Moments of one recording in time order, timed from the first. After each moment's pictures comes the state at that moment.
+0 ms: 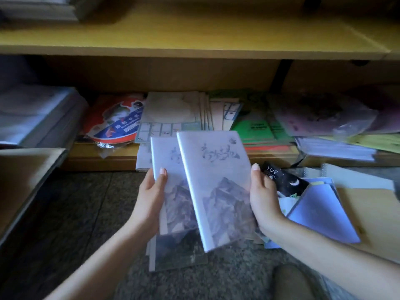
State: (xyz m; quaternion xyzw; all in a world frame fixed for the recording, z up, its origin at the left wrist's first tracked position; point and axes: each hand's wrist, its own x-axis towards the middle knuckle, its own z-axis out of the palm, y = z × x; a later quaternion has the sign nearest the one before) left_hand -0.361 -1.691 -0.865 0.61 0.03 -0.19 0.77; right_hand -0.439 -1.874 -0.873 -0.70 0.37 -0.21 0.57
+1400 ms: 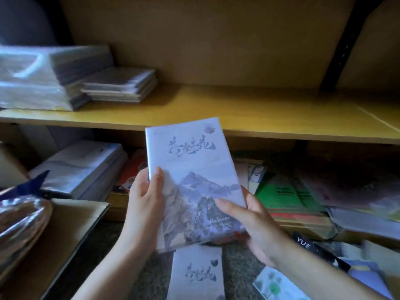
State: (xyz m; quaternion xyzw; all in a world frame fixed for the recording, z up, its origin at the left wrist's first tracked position) left_hand -0.314 -1.668 -0.757 0.66 -0.04 0.03 0.75; right_hand -0.387 -1.827 -0.764 -0.61 0.06 0.00 0.79
